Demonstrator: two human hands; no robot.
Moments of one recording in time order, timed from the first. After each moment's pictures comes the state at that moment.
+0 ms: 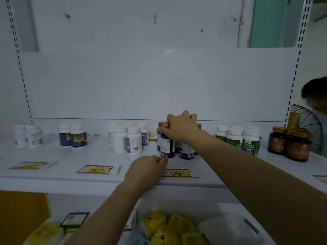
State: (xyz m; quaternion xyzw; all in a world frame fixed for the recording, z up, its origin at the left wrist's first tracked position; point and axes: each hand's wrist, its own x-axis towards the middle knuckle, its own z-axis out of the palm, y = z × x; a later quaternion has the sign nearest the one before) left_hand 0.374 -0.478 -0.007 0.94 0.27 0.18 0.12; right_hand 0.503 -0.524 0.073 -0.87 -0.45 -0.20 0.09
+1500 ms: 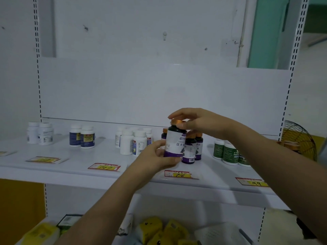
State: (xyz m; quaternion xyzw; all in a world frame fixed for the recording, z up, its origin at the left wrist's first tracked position) left_hand 0.348 -0.492 0.014 0.72 0.10 0.27 0.63; right_hand 0.478 -0.605 0.119 -0.70 -0.60 0.11 0.37
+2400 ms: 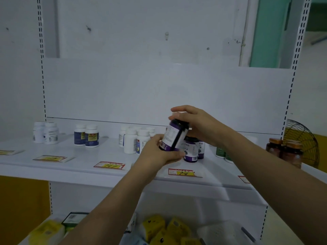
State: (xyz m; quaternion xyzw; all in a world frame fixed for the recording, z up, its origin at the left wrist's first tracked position) left_hand 0.338 -0.504 0.026 0.70 0.08 0.34 0.63; right_hand 0.455 -0.594 0.104 -0.64 -0.53 0.17 0.54
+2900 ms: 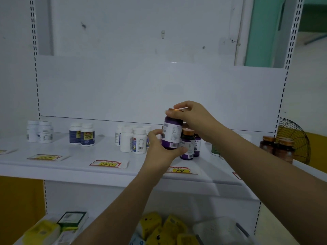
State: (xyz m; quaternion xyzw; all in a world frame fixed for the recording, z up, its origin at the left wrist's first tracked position) left_hand 0.355 -0.520 0.021 0.69 0.13 0.41 0.59; right_hand 0.446 -0.588 0.109 -0.68 -0.45 0.06 0.57
